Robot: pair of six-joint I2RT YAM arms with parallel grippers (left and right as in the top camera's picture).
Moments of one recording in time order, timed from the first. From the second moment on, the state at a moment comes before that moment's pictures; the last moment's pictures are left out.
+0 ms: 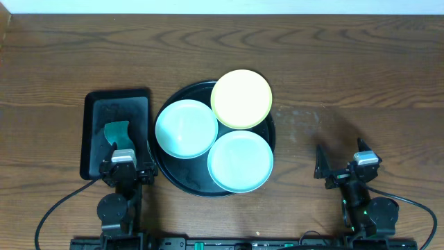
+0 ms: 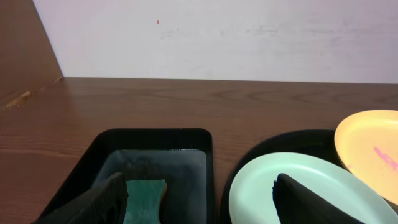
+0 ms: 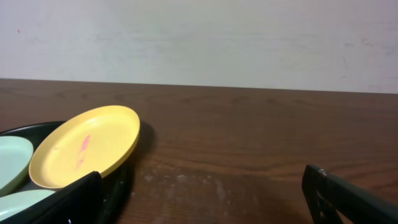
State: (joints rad) left arm 0.07 0.01 0.02 -0.12 -0.01 0.01; right arm 0.00 0.01 0.01 -0.06 -0.17 0.02
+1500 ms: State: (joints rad) left arm 0.07 0.01 0.02 -0.11 -0.05 0.02; right arm 0.00 0.01 0.01 -0.06 -0.17 0.02
